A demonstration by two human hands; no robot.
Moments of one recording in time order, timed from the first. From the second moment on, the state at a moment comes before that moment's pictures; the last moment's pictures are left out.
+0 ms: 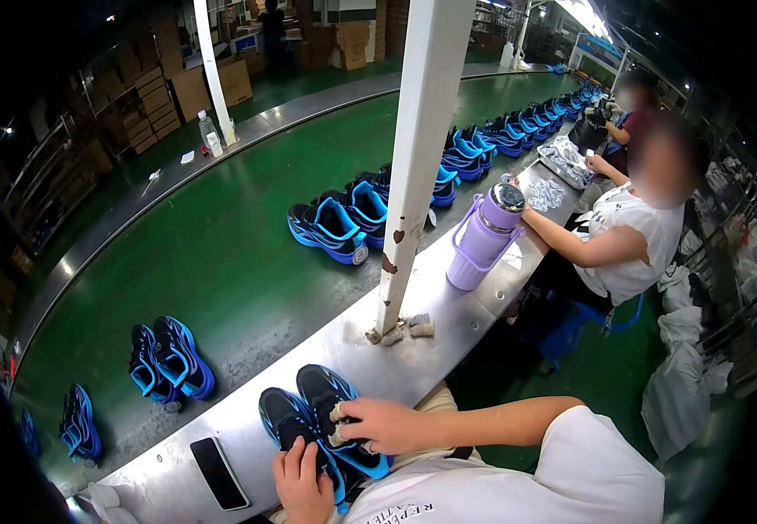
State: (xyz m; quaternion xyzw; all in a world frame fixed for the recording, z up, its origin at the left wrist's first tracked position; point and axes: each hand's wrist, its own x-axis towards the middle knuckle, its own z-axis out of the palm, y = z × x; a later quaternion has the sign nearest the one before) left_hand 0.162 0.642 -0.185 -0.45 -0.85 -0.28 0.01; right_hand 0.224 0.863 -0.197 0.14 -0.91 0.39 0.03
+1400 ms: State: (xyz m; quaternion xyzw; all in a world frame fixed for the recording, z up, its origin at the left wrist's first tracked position) left_hand 0.133 0.658 -0.191 -0.33 -0.83 -0.43 -0.09; right_hand 0.184 0.899 -0.197 0.17 -0.87 0.46 -0.06
